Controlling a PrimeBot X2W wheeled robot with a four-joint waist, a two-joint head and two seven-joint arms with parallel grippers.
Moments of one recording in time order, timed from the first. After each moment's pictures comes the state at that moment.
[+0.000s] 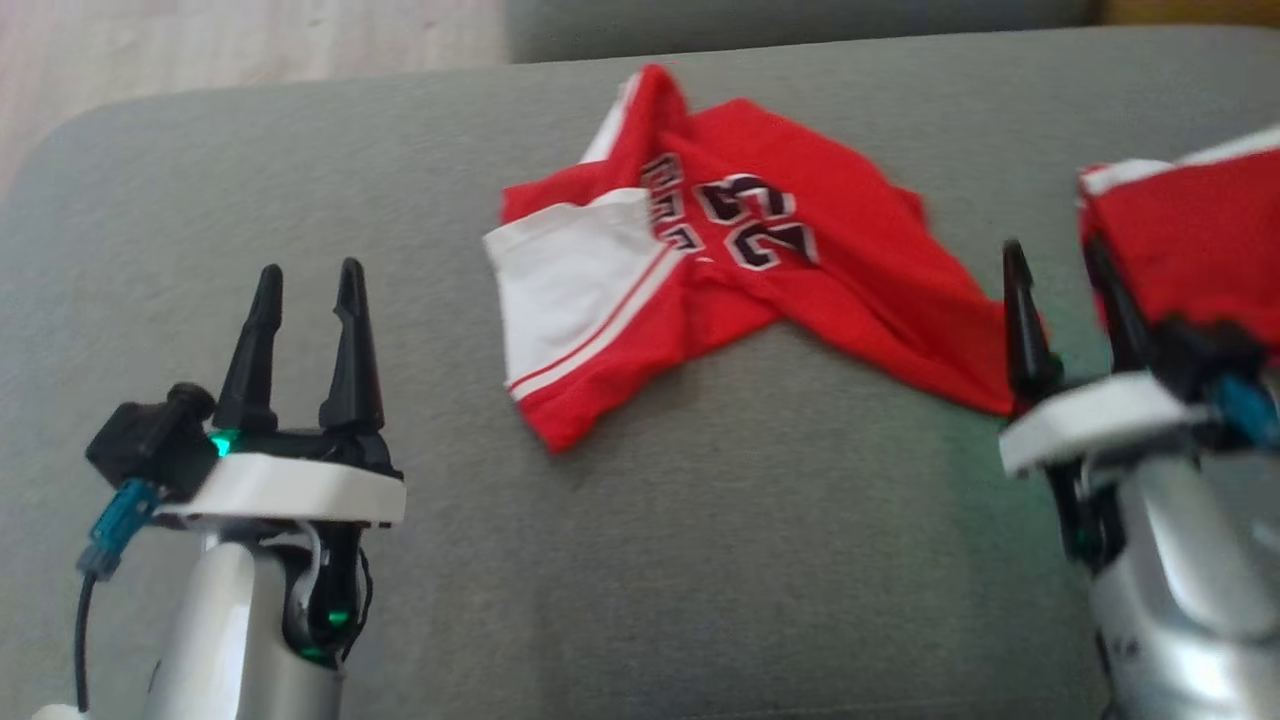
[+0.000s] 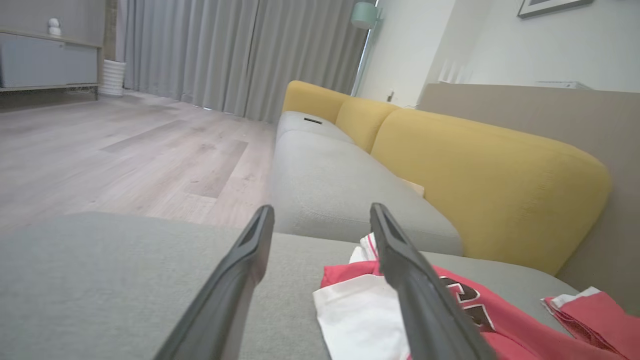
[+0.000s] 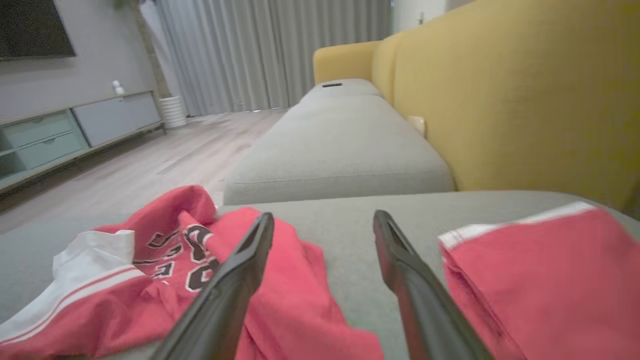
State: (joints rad) left arm -0.19 0.04 -0.08 0.13 -0.32 -0.07 -0.26; right arm -0.44 -0.17 0.11 0.59 0.24 0.13 -0.25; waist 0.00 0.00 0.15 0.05
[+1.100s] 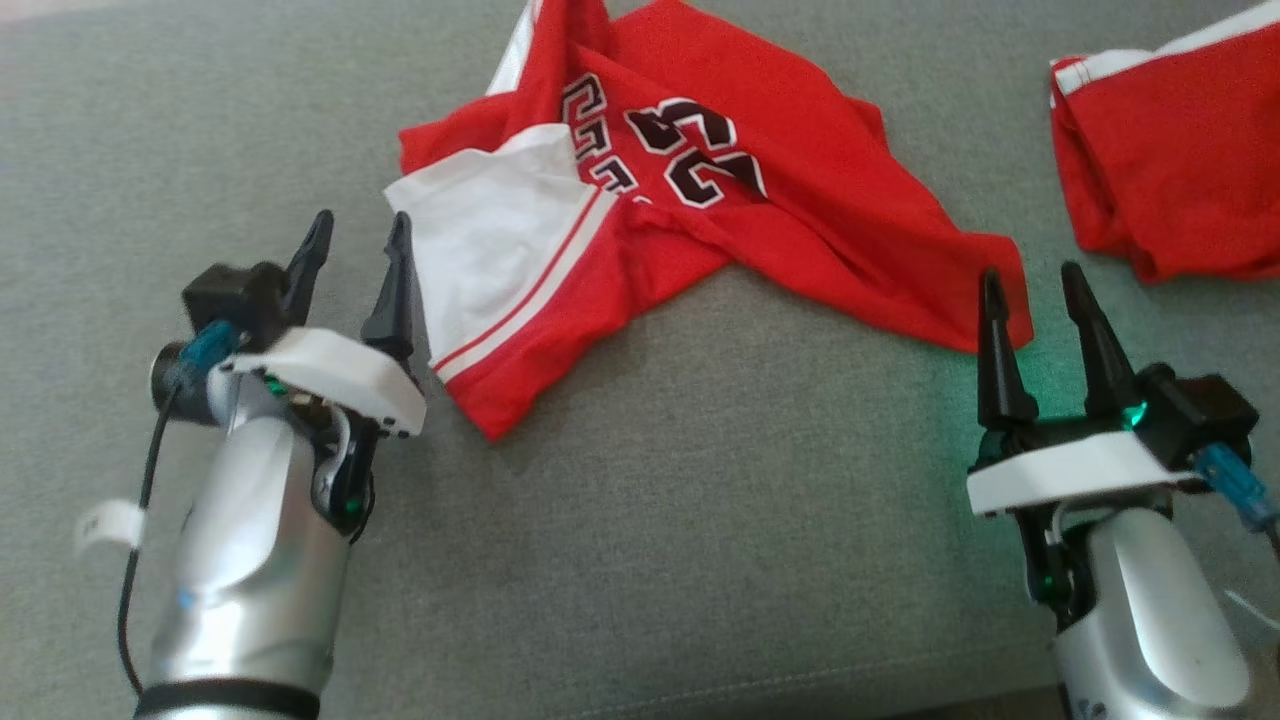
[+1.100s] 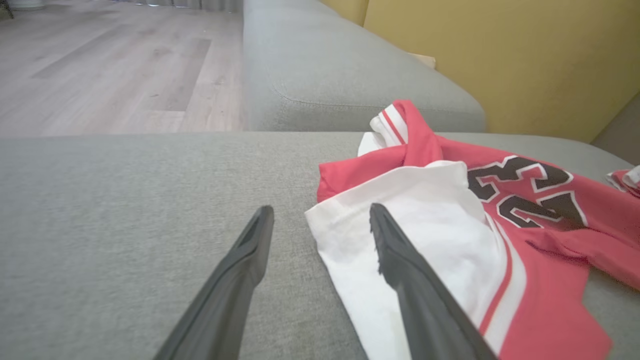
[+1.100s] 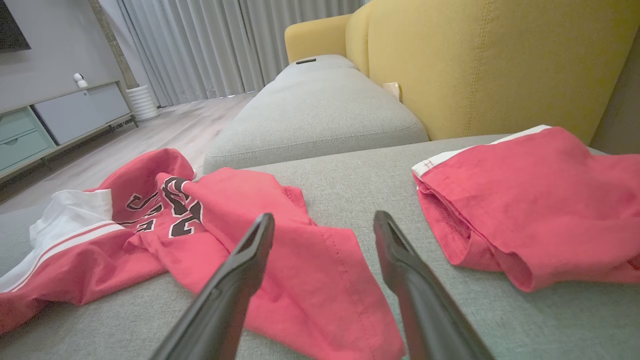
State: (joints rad) left arm -0.52 0.06 -0.12 0.64 -0.20 -0.12 -0.26; right arm -0.23 -0.05 0.02 0.29 0.17 0.13 -0.24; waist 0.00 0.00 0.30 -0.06
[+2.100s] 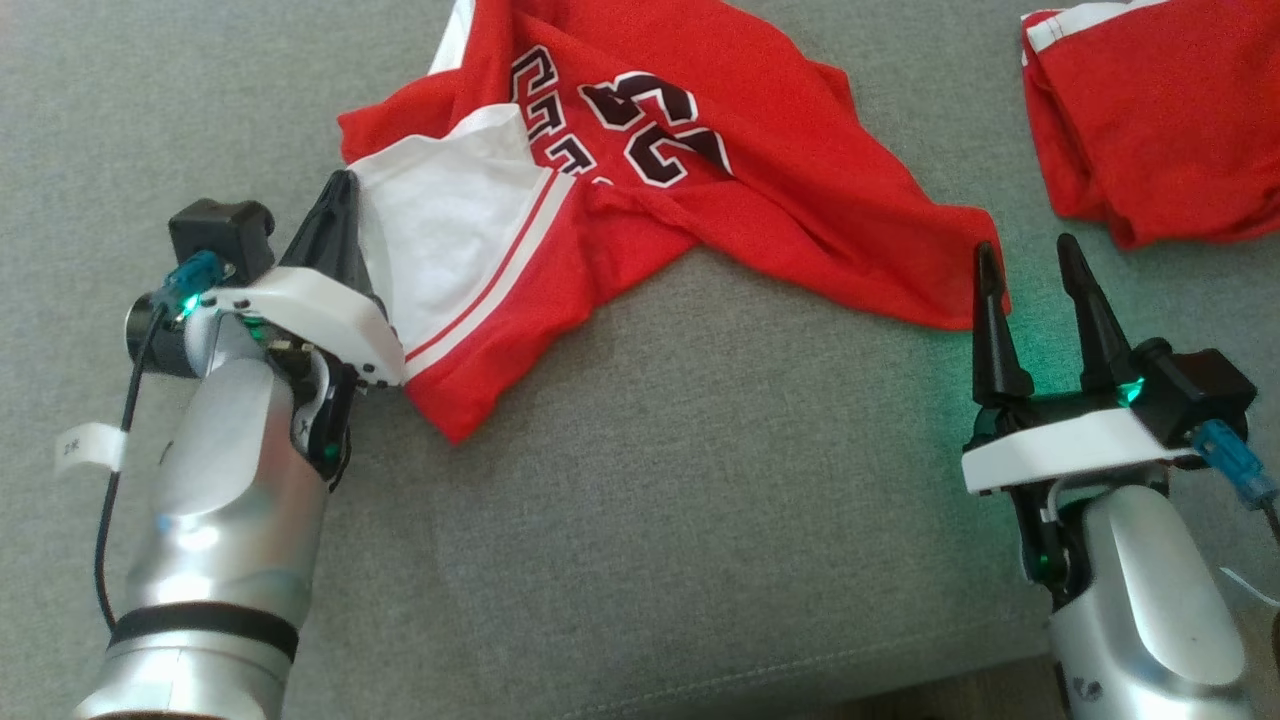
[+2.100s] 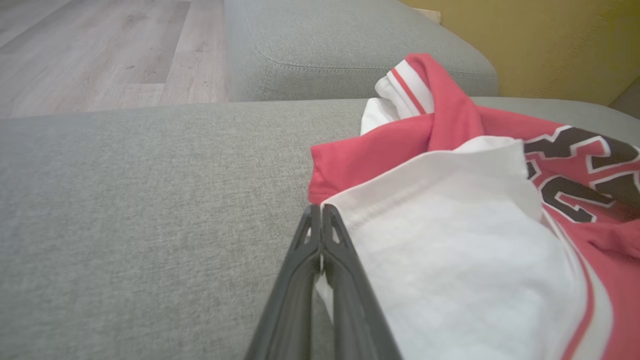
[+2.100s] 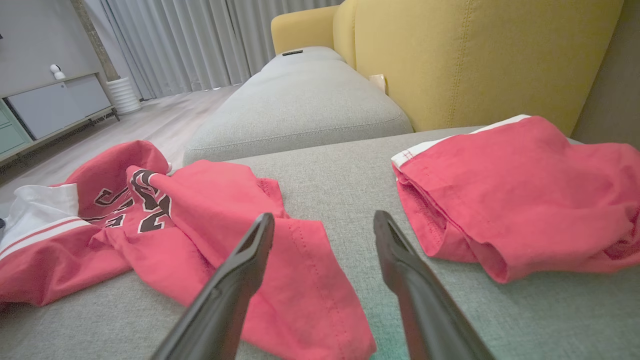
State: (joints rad) left arm -0.70 0.09 -0.16 0.88 -0.19 -0.12 -0.26; right arm -0.28 -0.05 0.03 0.31 0.17 0.13 -0.24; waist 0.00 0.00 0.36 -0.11
